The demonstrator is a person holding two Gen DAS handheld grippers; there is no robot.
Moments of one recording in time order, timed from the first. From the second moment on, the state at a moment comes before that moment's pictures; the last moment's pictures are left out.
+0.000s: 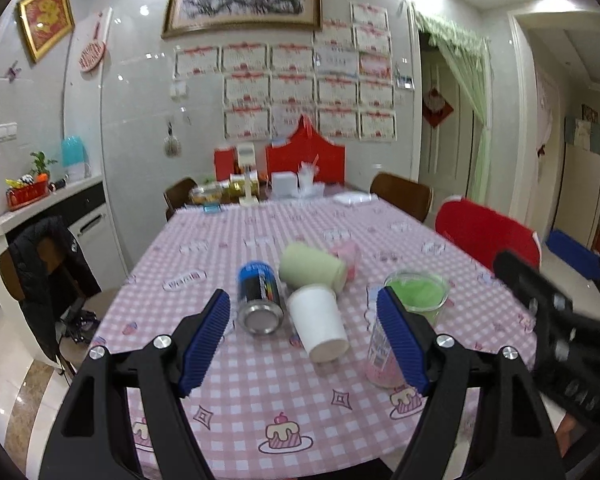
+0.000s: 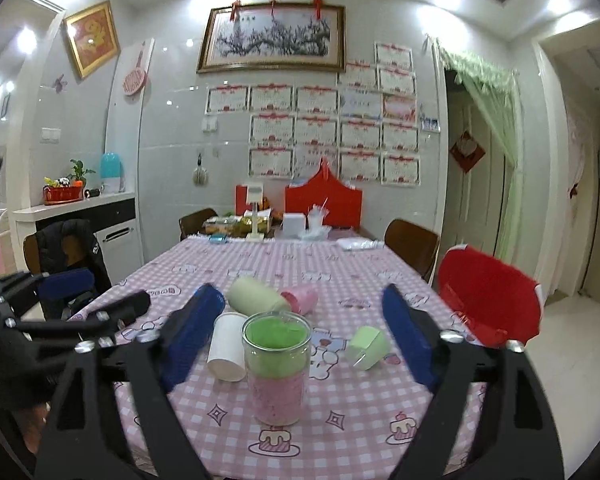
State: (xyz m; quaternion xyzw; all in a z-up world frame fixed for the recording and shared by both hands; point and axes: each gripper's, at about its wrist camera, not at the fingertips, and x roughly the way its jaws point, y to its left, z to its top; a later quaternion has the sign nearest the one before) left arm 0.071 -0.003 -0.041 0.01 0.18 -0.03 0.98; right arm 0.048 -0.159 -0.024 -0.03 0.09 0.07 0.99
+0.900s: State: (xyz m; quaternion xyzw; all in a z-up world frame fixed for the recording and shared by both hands) left arm 0.025 -0.018 -0.010 0.02 0.09 -0.06 0.99; right arm 0.005 -0.174 -0.016 -0.02 0.01 0.03 1.00
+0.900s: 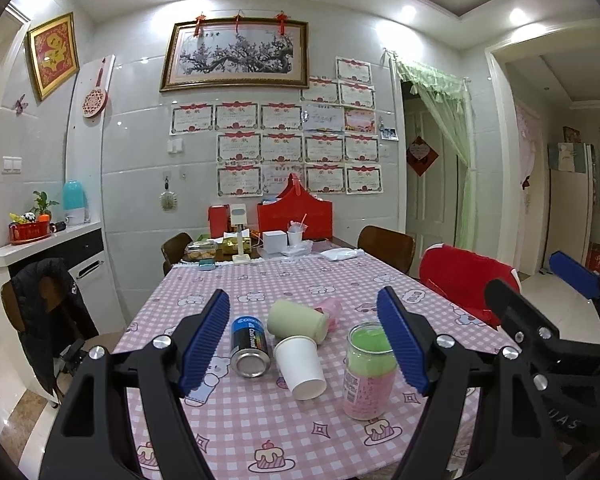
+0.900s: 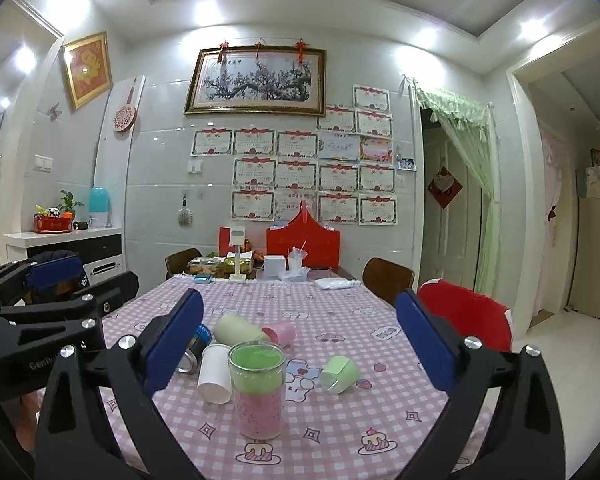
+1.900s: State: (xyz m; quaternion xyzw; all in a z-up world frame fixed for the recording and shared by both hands) left arm 0.016 -0.022 -0.008 0.03 0.06 -0.05 1.00; right arm -0.001 -0.175 -0.018 -0.02 0.02 0.02 1.00
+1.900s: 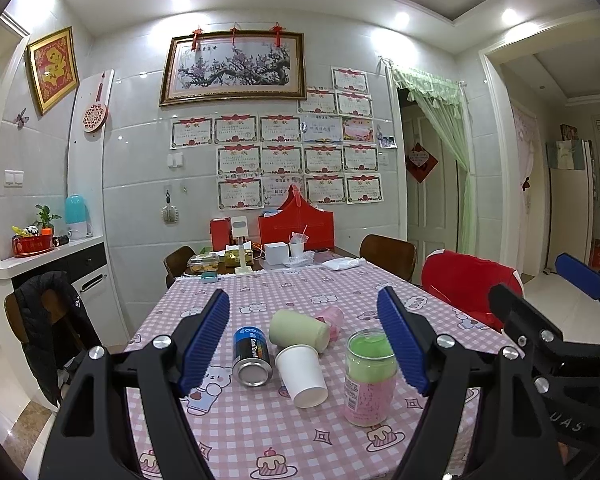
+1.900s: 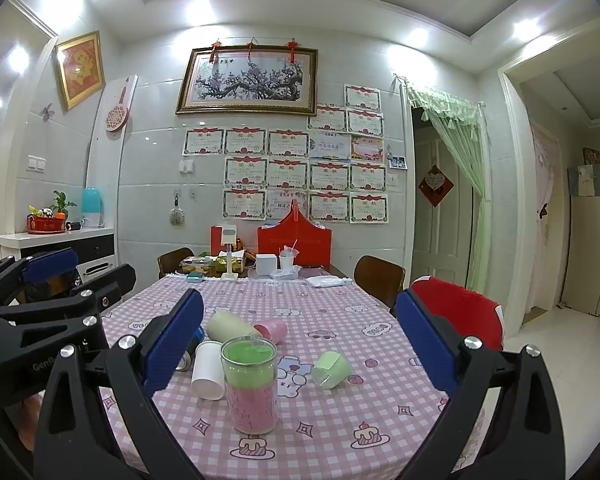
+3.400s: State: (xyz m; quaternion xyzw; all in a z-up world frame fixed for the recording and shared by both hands) left arm 0.013 -0.021 -0.009 0.03 0.06 -0.05 1.00; right arm -0.003 -0.178 -0.020 -0.02 0.02 0.02 1.00
